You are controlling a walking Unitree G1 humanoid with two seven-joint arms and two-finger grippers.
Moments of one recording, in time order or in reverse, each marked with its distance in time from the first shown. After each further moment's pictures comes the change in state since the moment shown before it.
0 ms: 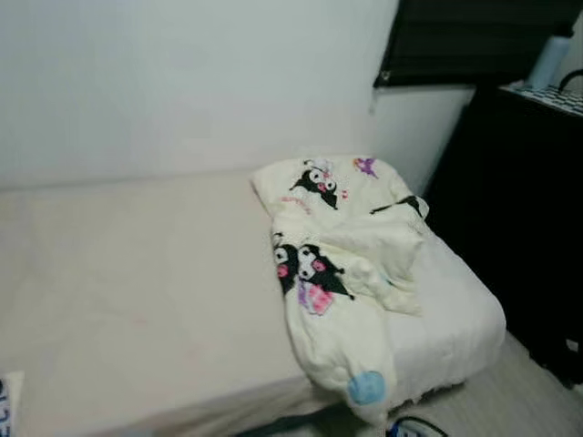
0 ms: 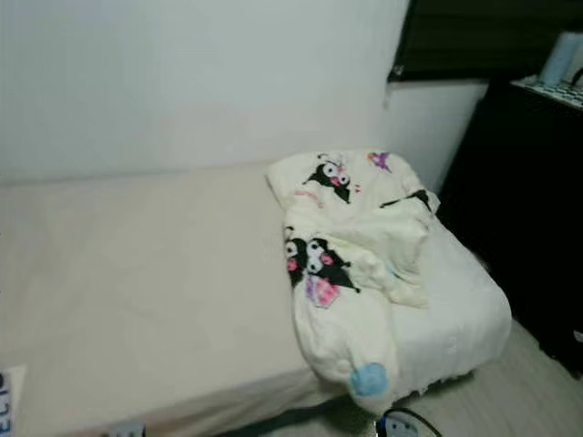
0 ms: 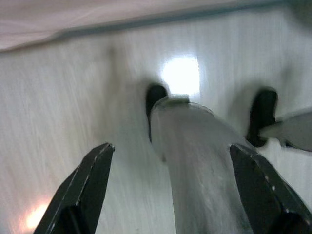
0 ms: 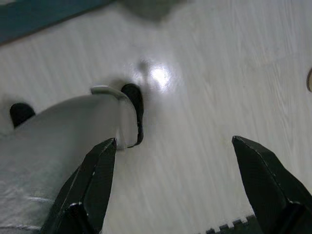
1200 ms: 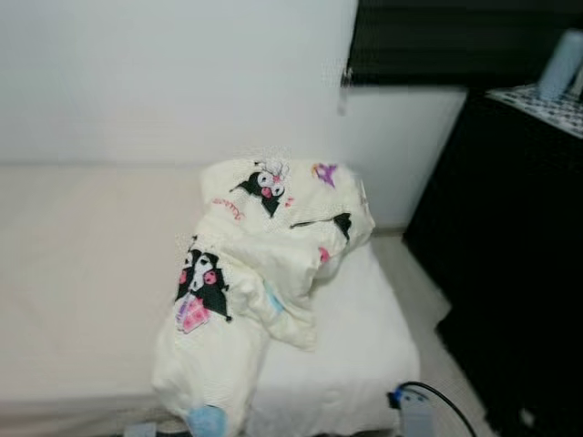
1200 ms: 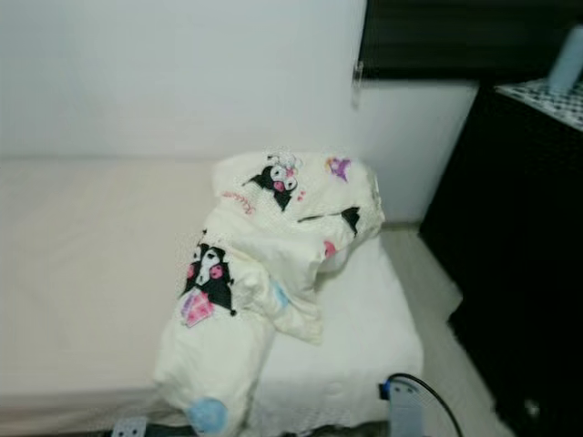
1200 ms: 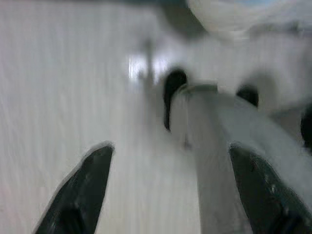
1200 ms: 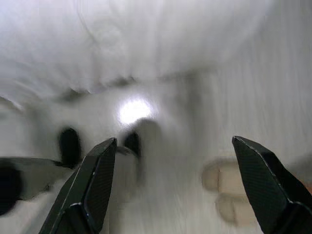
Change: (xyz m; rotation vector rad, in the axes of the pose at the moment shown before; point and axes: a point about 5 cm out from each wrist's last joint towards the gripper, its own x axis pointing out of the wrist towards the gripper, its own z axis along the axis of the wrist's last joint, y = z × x) left arm 0.000 0.002 0.002 -0.001 0.000 0.005; right arm 0.000 0.020 0.054 0.025 -0.166 0.109
